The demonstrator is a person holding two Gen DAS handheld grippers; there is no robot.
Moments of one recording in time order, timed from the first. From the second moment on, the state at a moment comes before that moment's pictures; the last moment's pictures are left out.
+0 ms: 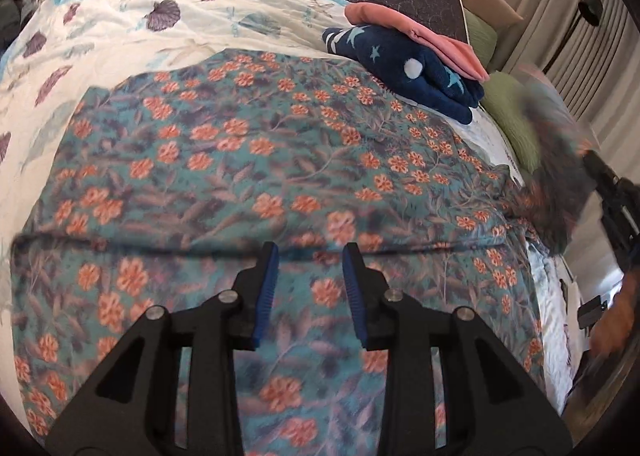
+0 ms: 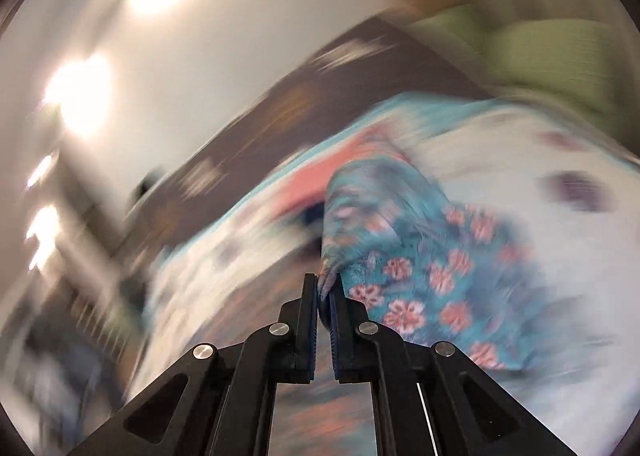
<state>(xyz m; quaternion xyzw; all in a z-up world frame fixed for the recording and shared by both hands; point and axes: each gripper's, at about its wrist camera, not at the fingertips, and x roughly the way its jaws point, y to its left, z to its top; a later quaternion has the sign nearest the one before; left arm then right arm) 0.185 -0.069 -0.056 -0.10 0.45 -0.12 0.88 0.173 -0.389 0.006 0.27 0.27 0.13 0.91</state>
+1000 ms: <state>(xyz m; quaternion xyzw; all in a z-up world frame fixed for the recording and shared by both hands) 0.200 -0.074 0.008 -0.13 0.40 -0.22 0.88 0.160 -0.322 -0.063 0.21 0.42 0.17 0.86</state>
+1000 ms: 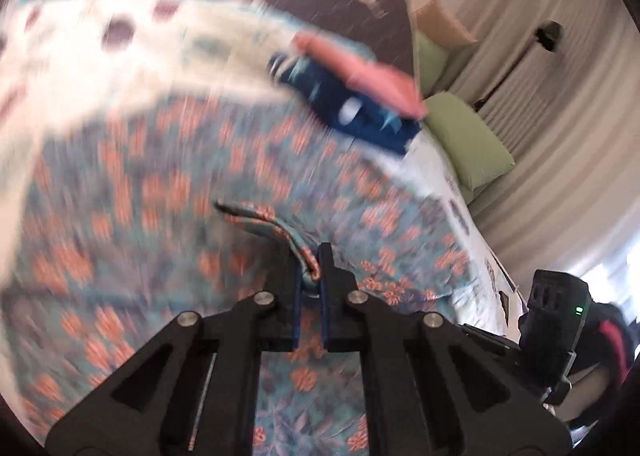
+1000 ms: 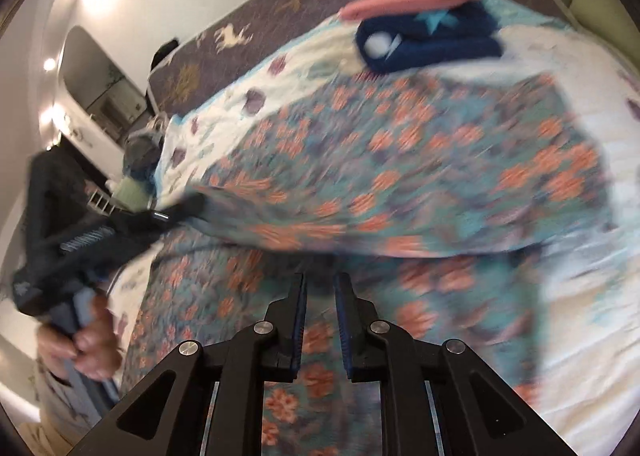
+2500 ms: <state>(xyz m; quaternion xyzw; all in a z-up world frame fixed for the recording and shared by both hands) 0.261 0.080 -0.009 -0.17 0.35 -0.11 0.91 0.183 -0.369 -0.068 0.15 0.44 0.03 0.89</state>
